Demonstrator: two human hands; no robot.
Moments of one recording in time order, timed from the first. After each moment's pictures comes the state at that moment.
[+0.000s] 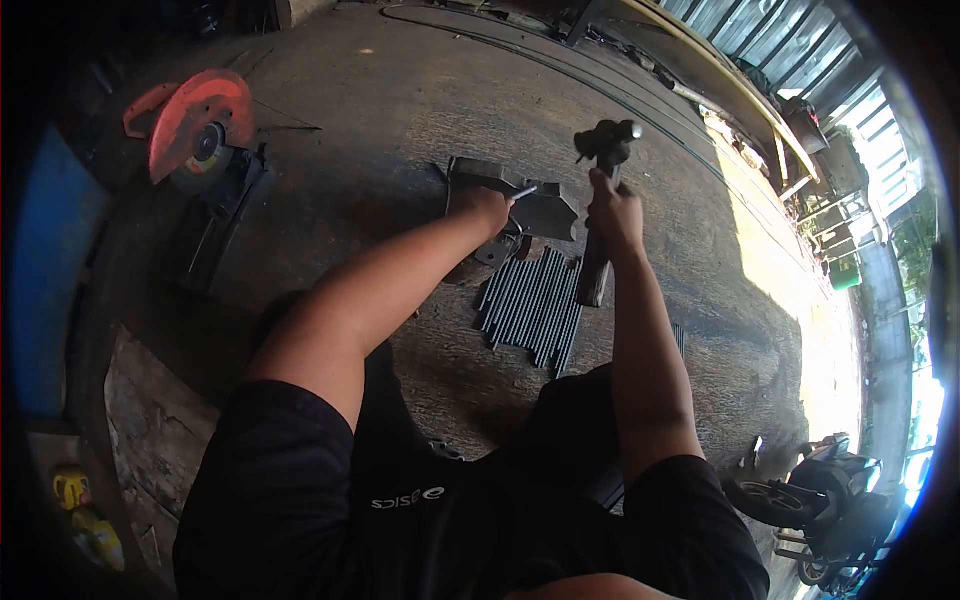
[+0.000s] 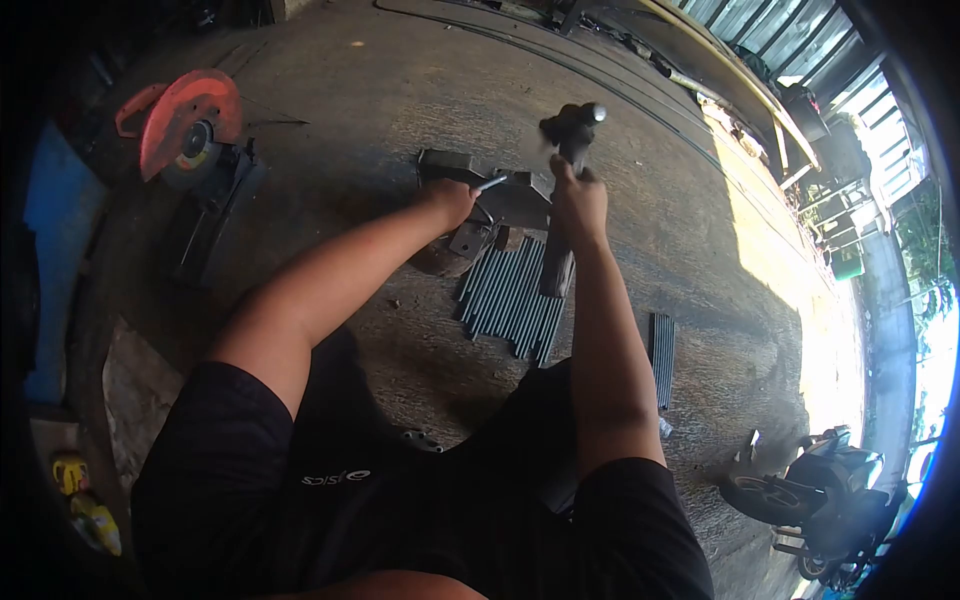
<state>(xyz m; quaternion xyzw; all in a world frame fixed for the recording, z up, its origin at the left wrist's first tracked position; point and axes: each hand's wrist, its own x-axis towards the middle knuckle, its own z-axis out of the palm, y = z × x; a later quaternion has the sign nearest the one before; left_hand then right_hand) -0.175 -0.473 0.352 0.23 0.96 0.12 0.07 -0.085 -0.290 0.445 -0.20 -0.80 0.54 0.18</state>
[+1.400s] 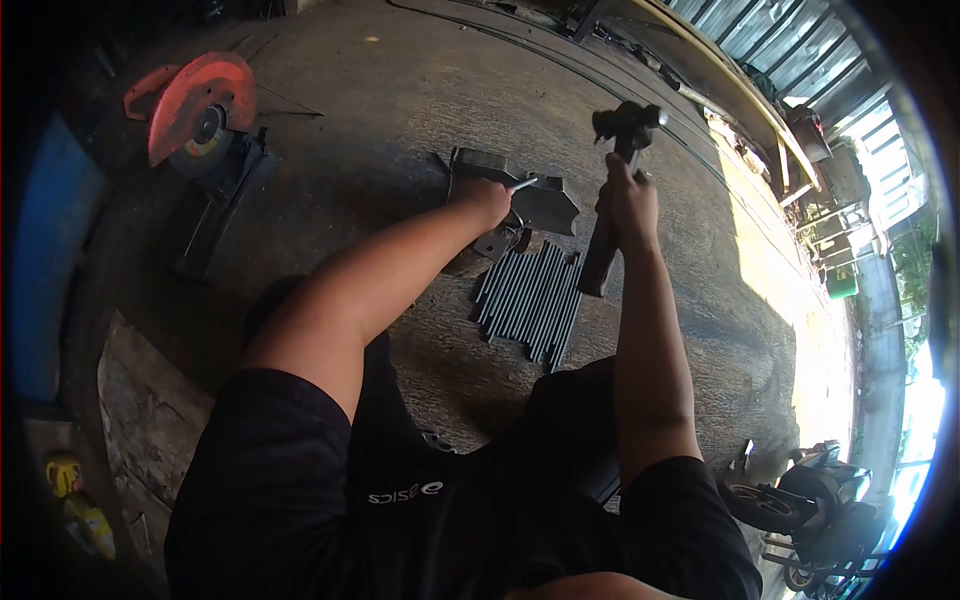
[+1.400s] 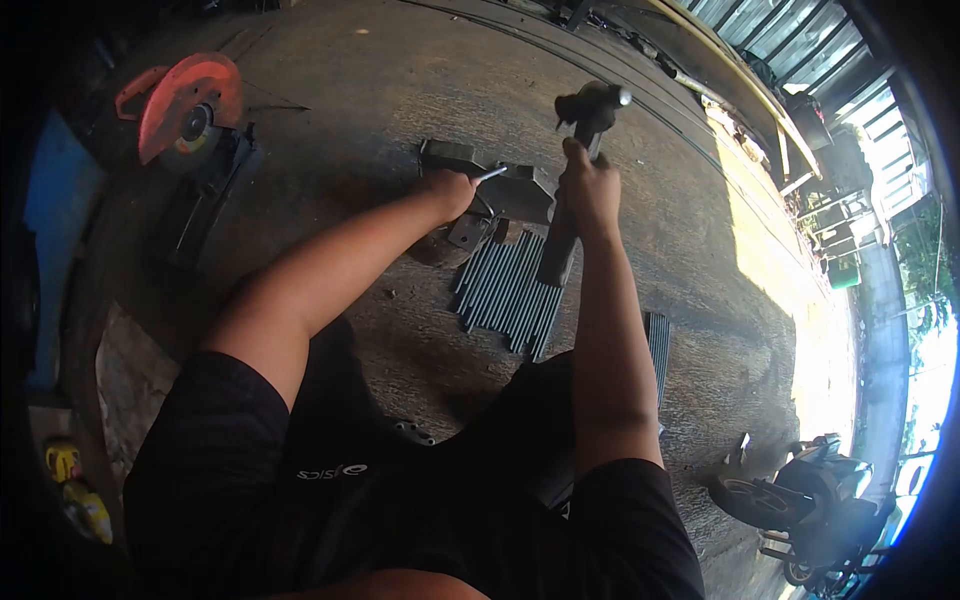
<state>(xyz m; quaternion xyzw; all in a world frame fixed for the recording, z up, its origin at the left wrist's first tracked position) -0.166 -0.476 0.363 0.22 0.96 0.11 0.10 -0.078 -0.293 0.471 -0.17 -0.78 0.58 0.18</state>
